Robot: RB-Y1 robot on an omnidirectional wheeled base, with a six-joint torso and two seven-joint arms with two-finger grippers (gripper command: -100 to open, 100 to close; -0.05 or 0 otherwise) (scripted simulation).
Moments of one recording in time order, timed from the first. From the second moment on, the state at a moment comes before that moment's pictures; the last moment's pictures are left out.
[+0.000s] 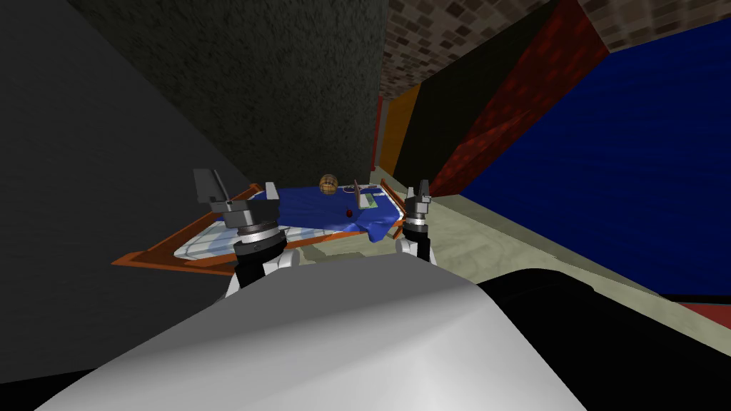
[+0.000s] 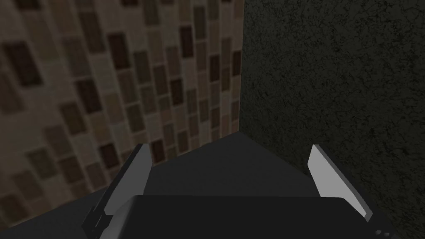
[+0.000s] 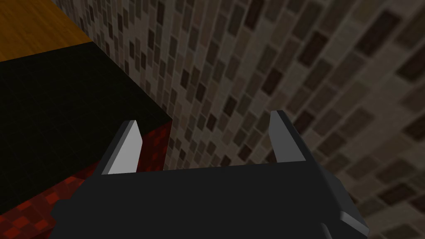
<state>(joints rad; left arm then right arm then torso) 0.46 -0.05 0.05 -2.37 -0.11 -0.58 0.16 0.45 0.05 0.01 -2.33 0.02 -0.46 0.08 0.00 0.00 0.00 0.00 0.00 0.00</state>
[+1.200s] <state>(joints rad) 0.46 -0.05 0.05 -2.37 -0.11 -0.58 0.16 0.45 -0.01 0.01 -2.32 0.03 -0.45 0.08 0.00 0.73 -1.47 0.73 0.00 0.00</state>
